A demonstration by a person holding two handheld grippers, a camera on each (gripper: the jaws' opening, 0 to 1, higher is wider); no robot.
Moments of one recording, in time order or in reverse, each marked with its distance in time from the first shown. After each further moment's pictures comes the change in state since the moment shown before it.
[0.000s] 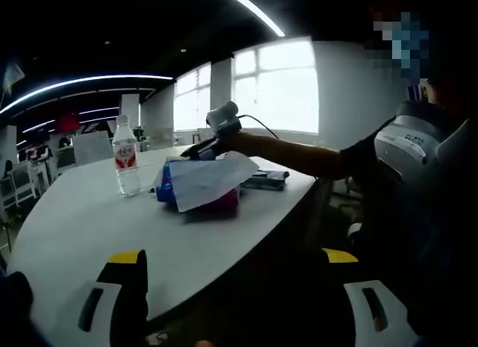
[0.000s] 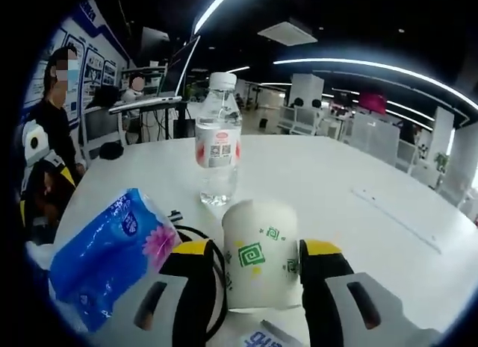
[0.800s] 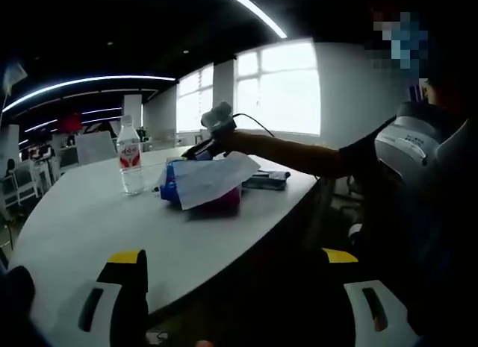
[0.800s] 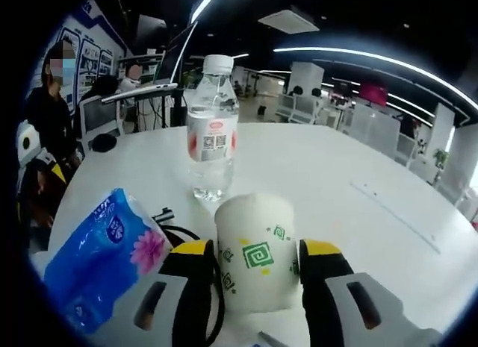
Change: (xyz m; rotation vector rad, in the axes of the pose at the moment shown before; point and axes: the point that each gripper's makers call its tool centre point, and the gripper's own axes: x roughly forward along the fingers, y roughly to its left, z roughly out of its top) left arm -0.009 0.003 -0.002 -0.007 -0.010 0.018; right arm 0.016 -0.003 0.000 0.007 0.069 -0.019
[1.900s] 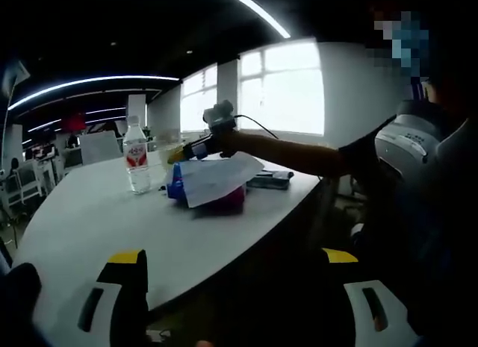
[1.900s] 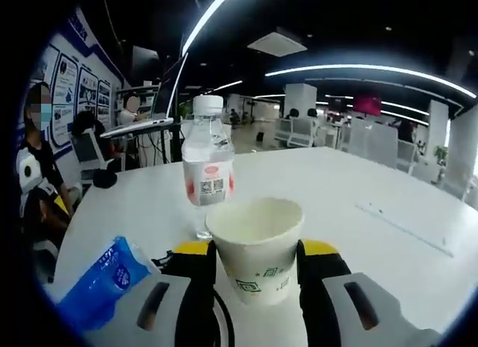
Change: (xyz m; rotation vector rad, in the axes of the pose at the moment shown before) left arm -0.008 0.004 -0.001 -0.003 0.002 0.023; right arm 0.009 0.001 0.030 0.070 -0.146 0.017
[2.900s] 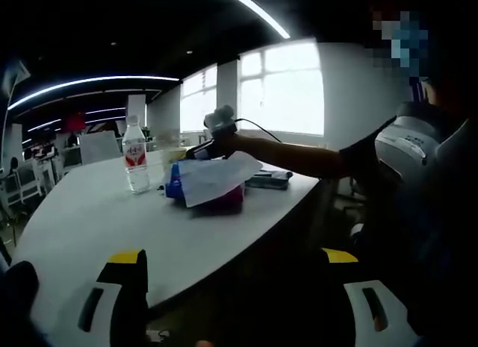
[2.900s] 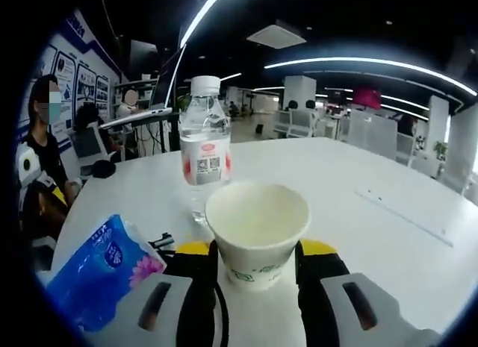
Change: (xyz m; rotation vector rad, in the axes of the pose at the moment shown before) left arm 0.002 -0.002 -0.002 -0.003 -0.001 -0.003; right arm -0.001 -0.002 -0.015 0.007 0.032 -0.005
